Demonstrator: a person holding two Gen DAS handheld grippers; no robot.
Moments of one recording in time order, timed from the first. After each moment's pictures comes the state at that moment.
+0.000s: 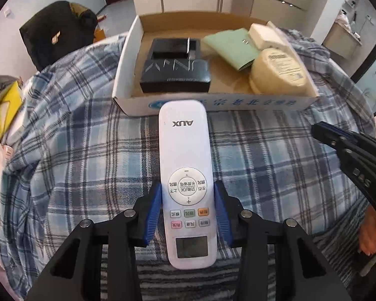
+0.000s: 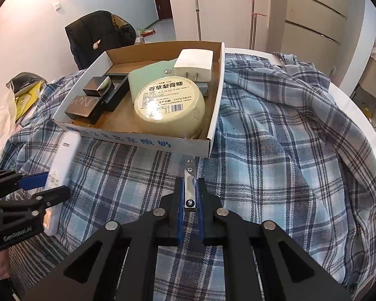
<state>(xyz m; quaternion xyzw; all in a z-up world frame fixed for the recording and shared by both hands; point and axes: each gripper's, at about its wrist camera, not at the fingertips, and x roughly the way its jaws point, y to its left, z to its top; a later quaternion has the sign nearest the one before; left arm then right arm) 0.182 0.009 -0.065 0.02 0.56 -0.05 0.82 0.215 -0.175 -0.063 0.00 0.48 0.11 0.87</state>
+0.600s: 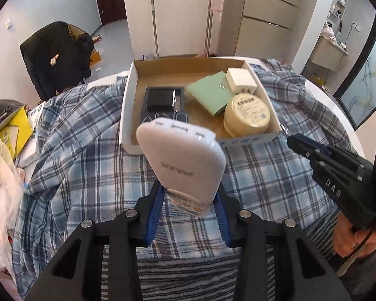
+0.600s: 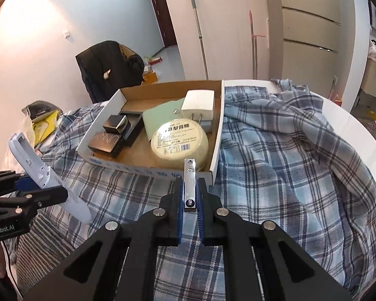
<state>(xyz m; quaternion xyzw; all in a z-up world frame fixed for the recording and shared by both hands) 0.182 -0.021 -0.008 0.02 0.51 -0.07 0.86 0.203 -0.188 -0.029 0.04 0.41 0.13 0.90</state>
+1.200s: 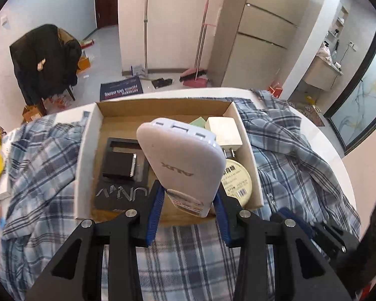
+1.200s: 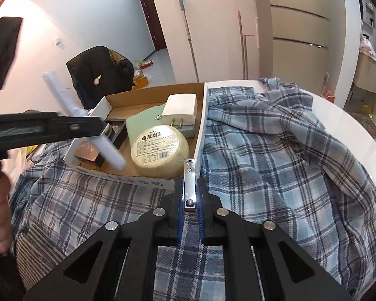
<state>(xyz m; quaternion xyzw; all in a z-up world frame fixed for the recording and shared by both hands) 0.279 -0.061 -0.008 -0.03 0.49 -0.09 0.87 0.212 -0.202 -0.033 0.06 0.41 0.12 0.90</state>
